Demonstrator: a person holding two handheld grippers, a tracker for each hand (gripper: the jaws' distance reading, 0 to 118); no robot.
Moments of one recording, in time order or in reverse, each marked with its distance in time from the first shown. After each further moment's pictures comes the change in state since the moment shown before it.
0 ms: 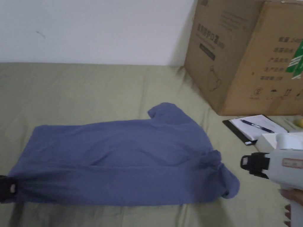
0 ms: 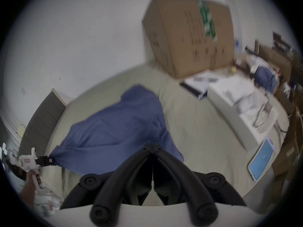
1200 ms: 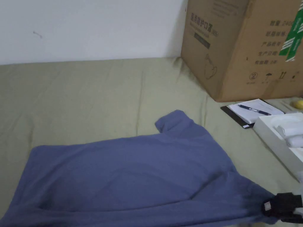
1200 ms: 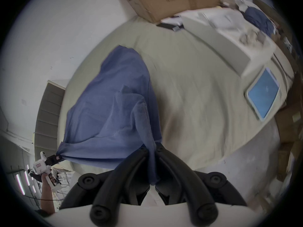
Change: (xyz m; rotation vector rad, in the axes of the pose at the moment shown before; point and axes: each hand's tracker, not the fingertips) left arm -0.044 -0.107 0.064 -0.139 -0.059 0.041; right arm 0.071 -0.117 0.038 -0.316 0.026 -0.154
